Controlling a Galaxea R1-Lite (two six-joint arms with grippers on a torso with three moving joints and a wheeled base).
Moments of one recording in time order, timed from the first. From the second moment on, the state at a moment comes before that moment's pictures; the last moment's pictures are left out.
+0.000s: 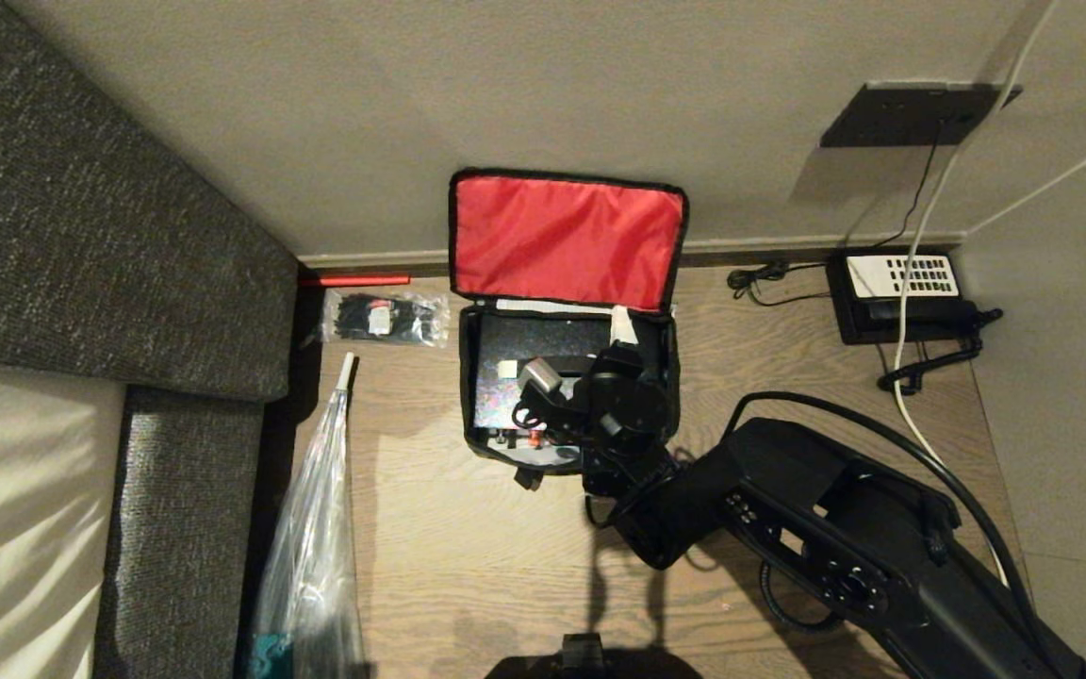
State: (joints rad) left arm 0.00 0.00 0.00 0.00 0.01 -0.01; right arm 0.67 2.76 -1.65 -1.42 -0.71 -1.47
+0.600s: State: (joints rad) left arm 0.00 0.00 0.00 0.00 0.01 -0.01; right arm 0.70 2.73 -1.62 -1.41 -0.69 -1.46
